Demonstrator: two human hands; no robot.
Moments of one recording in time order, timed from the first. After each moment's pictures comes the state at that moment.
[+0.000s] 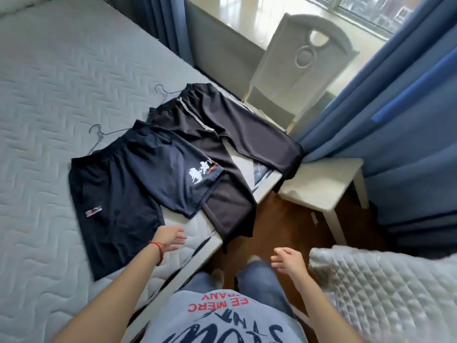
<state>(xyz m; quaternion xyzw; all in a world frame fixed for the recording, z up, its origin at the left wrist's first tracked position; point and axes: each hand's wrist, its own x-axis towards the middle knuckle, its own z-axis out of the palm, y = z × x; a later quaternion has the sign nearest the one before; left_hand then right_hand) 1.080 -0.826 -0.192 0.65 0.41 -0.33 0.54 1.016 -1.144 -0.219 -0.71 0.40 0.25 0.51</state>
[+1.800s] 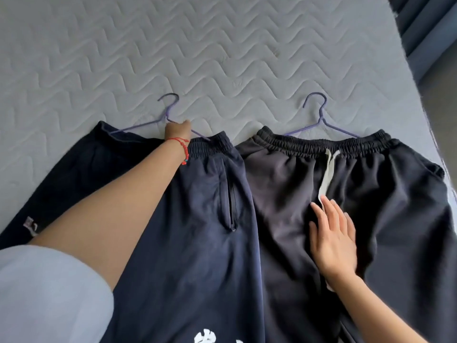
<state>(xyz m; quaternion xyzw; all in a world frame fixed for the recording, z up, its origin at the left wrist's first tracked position) 1.572 -0.545 -0.440 0.54 0.63 0.23 0.50 1.660 -0.906 -0.499 -0.92 -0.37 0.01 0.13</state>
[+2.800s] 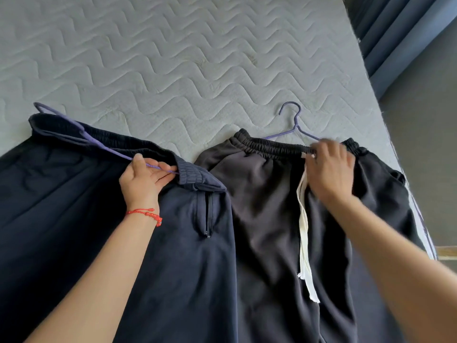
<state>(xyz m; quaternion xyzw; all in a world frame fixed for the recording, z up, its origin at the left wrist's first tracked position) 1.512 -0.655 -0.447 0.36 0.48 0.45 0.67 1.774 -0.833 -0.454 -0.91 -0.38 -0.07 0.13</state>
